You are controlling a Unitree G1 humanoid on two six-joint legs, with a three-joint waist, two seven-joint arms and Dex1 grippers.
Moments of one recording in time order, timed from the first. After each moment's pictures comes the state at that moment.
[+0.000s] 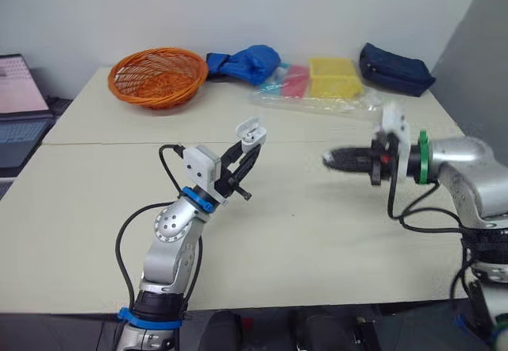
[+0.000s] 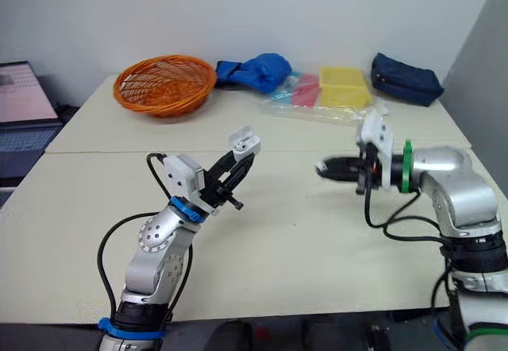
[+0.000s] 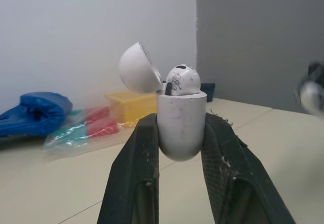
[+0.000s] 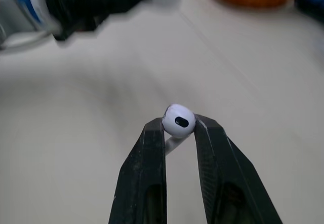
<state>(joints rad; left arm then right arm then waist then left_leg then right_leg) -0.24 0.22 -0.01 -0.18 -0.32 0.00 -0.55 -0.69 -0.58 -0.08 -0.25 0.43 0.74 1.03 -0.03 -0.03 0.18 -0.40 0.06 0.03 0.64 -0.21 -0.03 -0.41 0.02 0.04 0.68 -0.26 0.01</state>
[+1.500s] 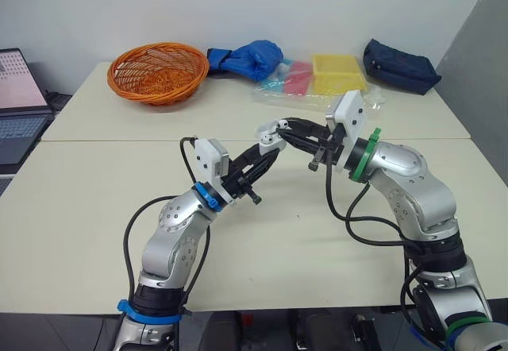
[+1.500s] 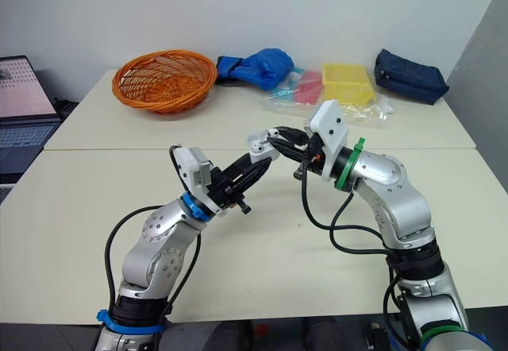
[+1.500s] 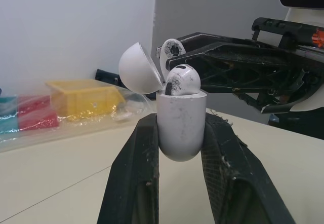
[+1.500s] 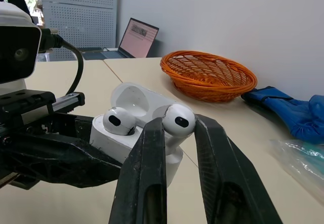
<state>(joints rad) -0.29 0.23 -0.04 -0.24 -0.47 0.21 -0.64 -0.63 -0.39 0.11 -0.27 0.34 0.50 0.70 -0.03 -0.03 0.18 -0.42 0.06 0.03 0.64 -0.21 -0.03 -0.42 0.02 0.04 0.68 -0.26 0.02</state>
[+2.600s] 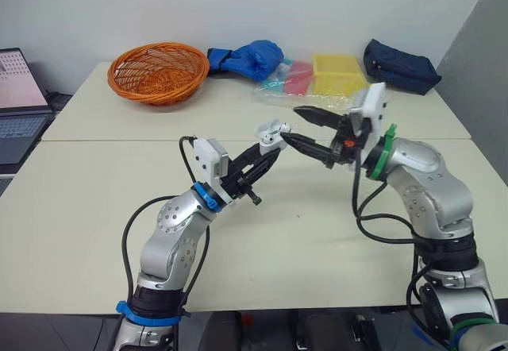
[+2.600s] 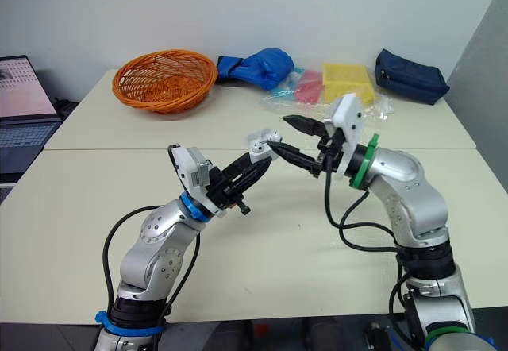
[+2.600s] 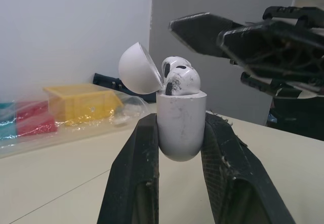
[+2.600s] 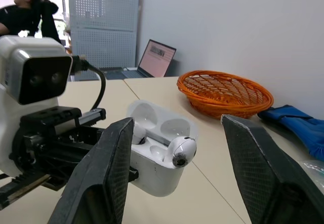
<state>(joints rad) -0.29 0.23 -0.04 -0.27 -0.47 0.21 -0.65 -0.62 -0.44 -0.01 -0.29 0.51 0.50 0.81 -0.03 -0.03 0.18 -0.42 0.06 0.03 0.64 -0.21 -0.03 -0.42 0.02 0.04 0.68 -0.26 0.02</state>
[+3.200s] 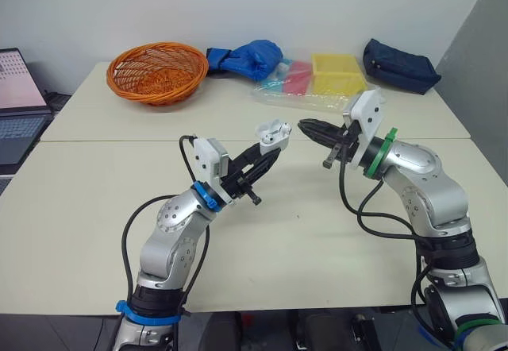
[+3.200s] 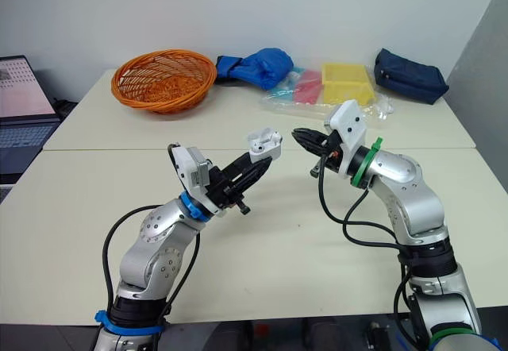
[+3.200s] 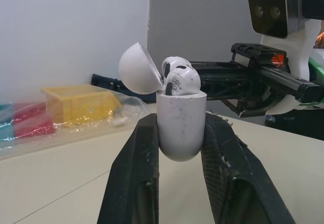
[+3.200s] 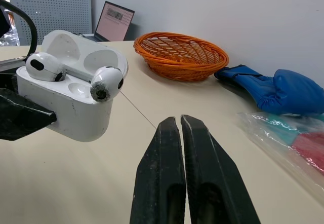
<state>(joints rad) -0.29 0.23 -0.04 -0.27 -0.47 0.21 -0.66 -0.61 -0.46 0.06 -0.19 0.34 0.46 0.70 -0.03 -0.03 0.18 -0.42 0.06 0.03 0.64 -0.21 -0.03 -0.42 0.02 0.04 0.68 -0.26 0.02</state>
